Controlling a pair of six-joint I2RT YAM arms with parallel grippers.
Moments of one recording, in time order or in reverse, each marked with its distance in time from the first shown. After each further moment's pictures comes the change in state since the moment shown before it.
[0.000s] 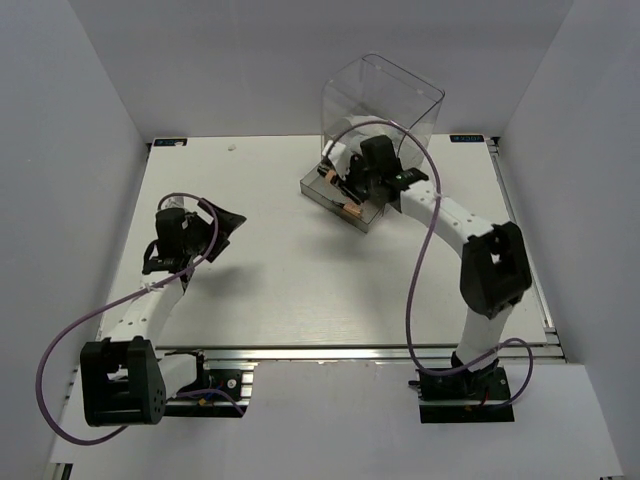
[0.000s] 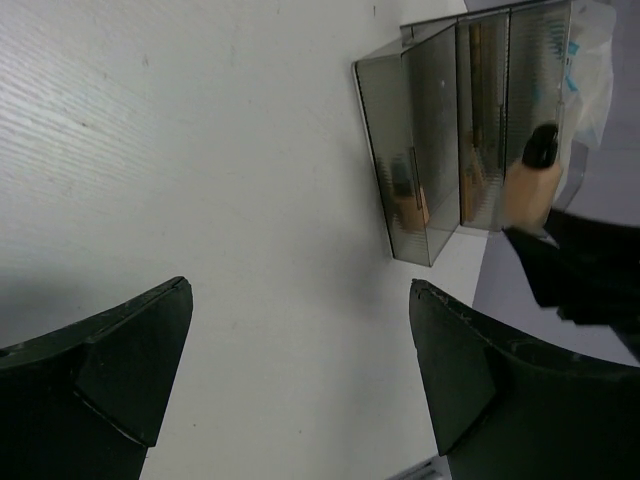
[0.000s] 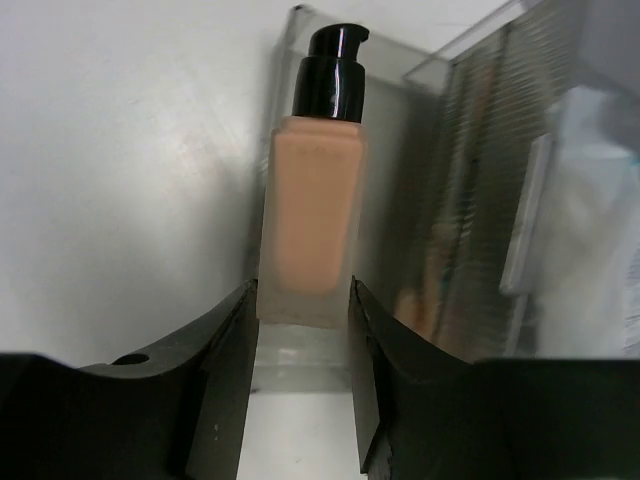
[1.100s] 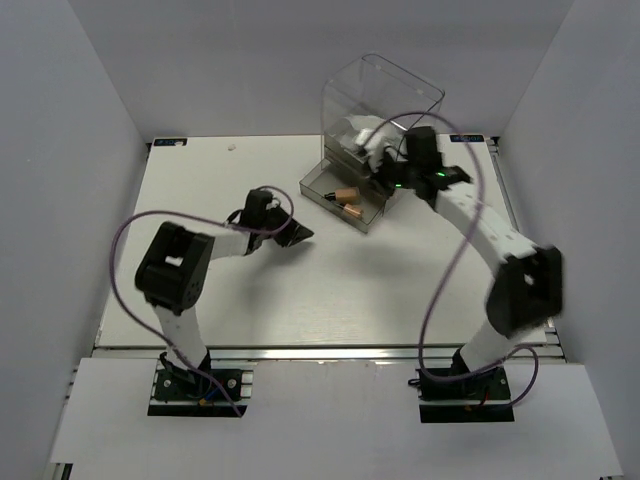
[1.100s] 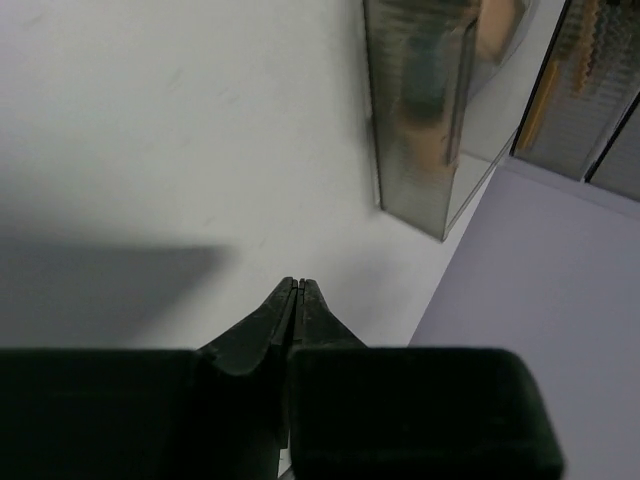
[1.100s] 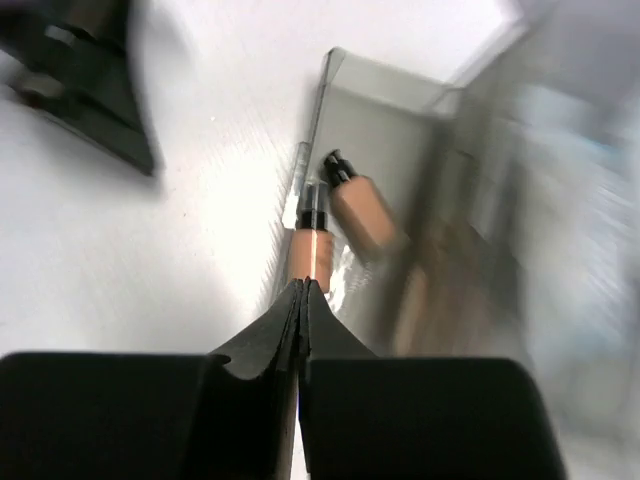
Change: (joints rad) left arm -0.402 0.696 0.274 0.259 0.064 -0.278; right arm -0.126 -0.068 0.038 -0.101 -0.275 0.008
